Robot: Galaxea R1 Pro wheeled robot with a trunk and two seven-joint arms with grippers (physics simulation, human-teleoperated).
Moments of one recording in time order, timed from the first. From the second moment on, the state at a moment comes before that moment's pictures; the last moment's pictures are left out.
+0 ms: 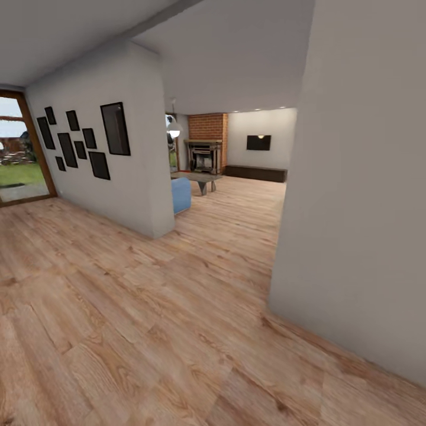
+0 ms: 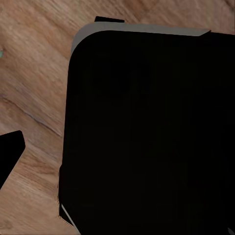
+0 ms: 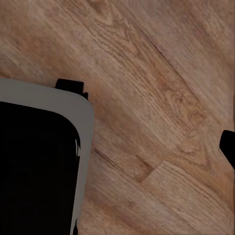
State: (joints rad) left arm 0.00 -0.01 0.01 -0.03 0.12 -0.05 0.01; right arm -0.10 -0.10 1.49 -0.02 -1.30 -0.14 -0.07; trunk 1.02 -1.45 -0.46
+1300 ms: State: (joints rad) left arm 0.00 -0.01 0.01 -0.03 0.12 -0.05 0.01; right arm -0.10 -0.10 1.49 -0.02 -1.30 -0.13 -0.07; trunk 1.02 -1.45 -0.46
